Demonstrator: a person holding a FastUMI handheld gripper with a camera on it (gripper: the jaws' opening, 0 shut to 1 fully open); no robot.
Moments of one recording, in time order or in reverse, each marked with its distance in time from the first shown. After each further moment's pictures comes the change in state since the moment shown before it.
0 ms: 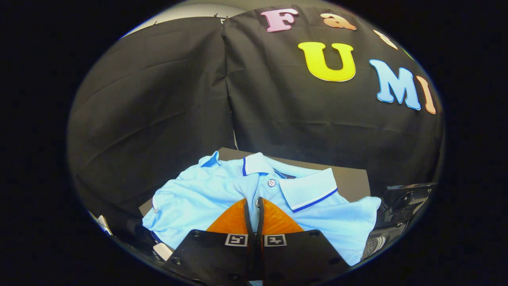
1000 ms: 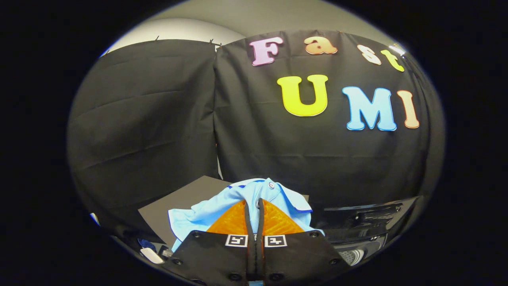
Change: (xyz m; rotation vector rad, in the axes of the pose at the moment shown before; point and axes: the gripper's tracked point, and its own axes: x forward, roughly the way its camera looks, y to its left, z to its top) arm -0.104 -0.086 0.035 -0.042 -0.231 -0.118
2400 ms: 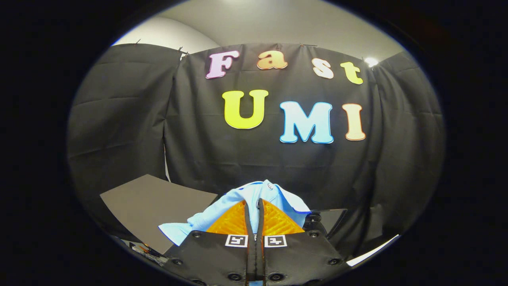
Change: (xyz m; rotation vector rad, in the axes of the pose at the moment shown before) arm -0.108 -0.185 0.005 -0.028 -0.069 -0.313
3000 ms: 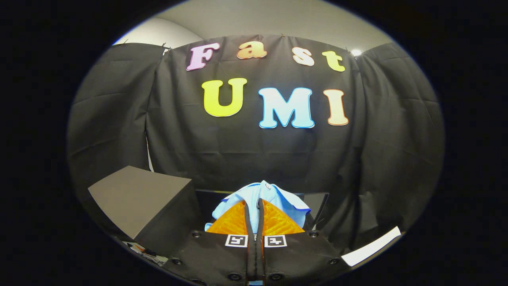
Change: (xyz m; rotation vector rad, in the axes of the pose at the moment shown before) arm 0.001 -0.055 -0.054 0.040 0.075 -0.091
